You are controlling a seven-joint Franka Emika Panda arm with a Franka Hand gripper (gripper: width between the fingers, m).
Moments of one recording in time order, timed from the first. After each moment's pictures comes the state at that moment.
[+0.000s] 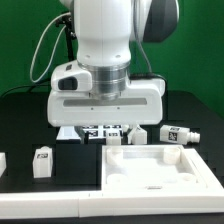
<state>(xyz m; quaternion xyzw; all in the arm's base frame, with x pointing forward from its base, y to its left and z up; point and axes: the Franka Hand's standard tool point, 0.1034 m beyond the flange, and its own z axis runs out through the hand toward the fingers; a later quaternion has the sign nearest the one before) 0.524 -0.015 0.052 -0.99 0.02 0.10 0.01</state>
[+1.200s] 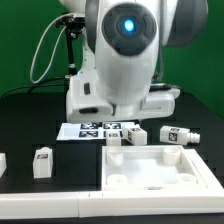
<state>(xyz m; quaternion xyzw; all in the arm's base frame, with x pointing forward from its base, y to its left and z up) 0.471 0.015 0.058 -0.91 -0.02 0.42 0.02</state>
